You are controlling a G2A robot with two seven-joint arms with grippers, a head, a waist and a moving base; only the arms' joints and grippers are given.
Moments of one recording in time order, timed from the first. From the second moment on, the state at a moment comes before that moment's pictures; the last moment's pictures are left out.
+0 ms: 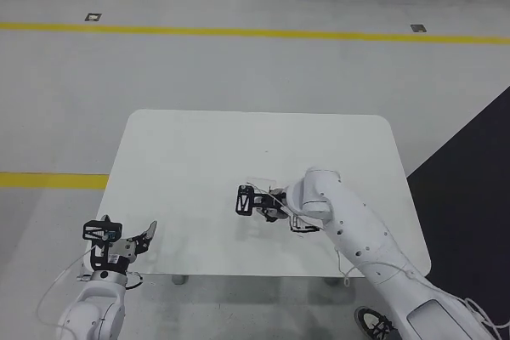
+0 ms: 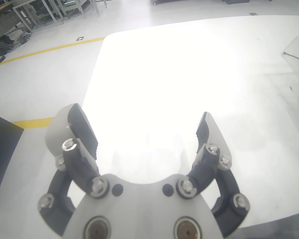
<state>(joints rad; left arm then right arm) 1.73 -1.15 -1.60 -1.80 1.33 0.00 0.00 -0.78 -1.34 0.91 -1.37 -1.19 -0.83 0.99</state>
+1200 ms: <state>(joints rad) 1.73 -1.15 -1.60 -1.80 1.33 0.00 0.00 -0.65 -1.25 0.75 -1.19 -1.05 -0.87 0.95</state>
